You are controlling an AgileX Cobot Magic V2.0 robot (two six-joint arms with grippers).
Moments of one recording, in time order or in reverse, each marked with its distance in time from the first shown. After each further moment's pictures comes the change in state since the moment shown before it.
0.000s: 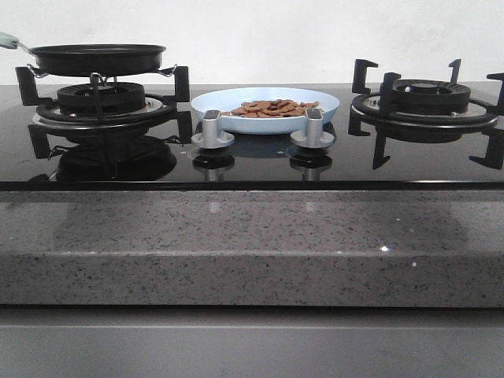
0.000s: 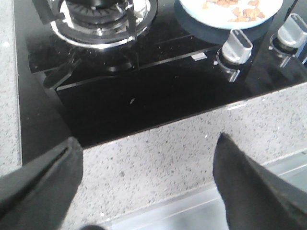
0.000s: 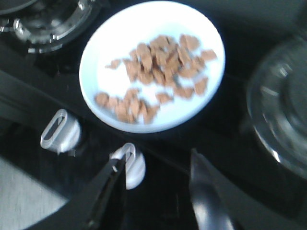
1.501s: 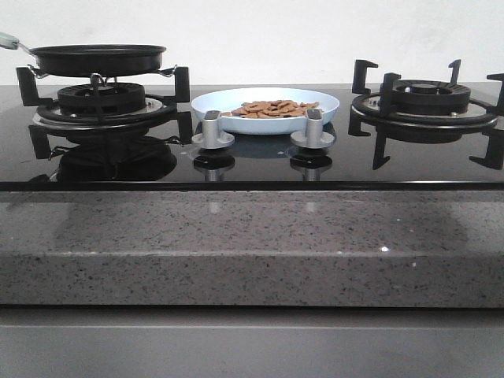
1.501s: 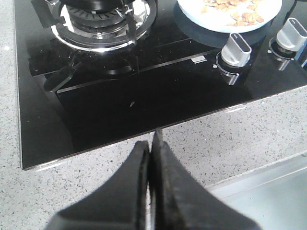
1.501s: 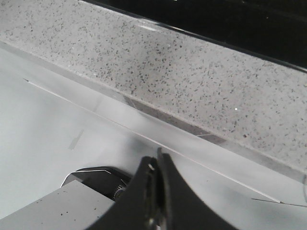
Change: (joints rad) left arm 0.000 0.000 0.000 0.001 -0.004 0.000; right arm -0.002 -0.843 0.741 -0.086 0.125 0.069
